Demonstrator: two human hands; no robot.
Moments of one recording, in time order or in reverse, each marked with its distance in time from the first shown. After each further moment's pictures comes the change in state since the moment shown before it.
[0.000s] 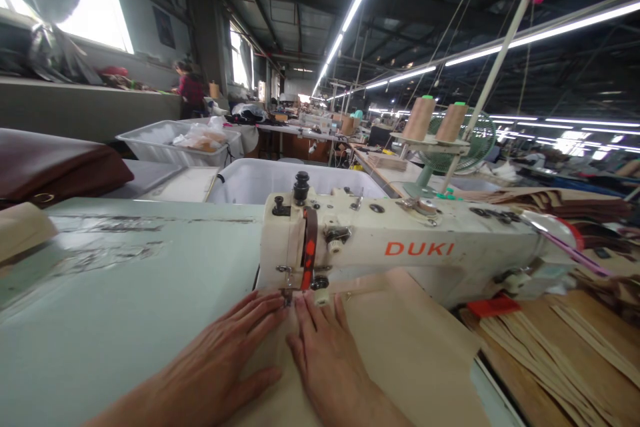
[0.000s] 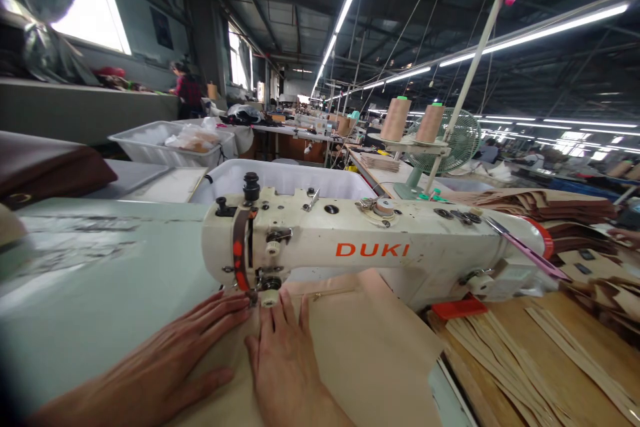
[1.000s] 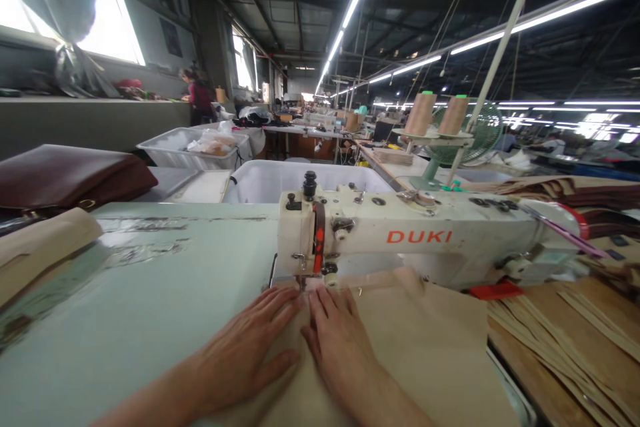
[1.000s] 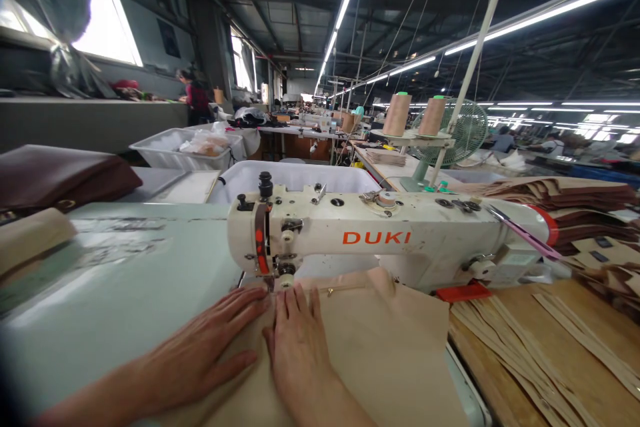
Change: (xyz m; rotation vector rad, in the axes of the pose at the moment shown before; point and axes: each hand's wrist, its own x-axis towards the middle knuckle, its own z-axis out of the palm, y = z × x) left_hand 0.006 0.015 -0.017 -0.123 -0.130 -0.006; right_hand -0.006 -0.017 -0.017 0.021 -0.043 0.064
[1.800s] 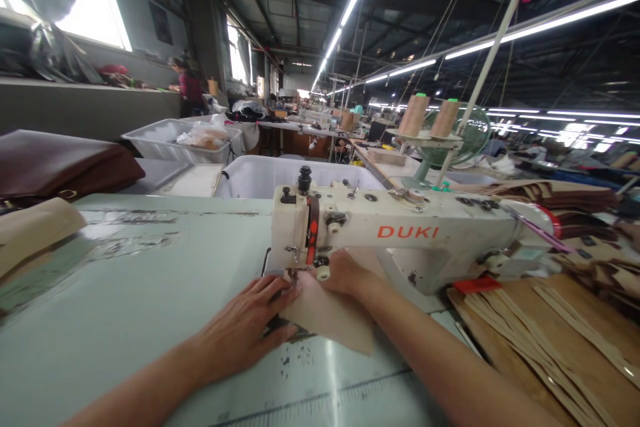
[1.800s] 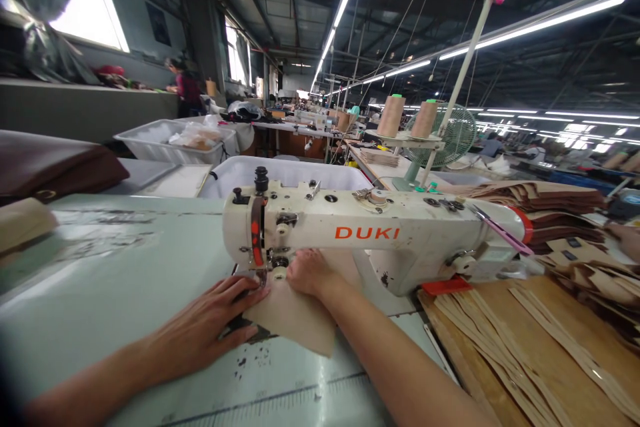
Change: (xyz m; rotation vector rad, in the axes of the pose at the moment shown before) left_hand 0.019 -0.002 0.000 -0.063 -0.058 -0.051; right_hand 0.074 0.060 -0.037 -0.177 -0.018 -0.120
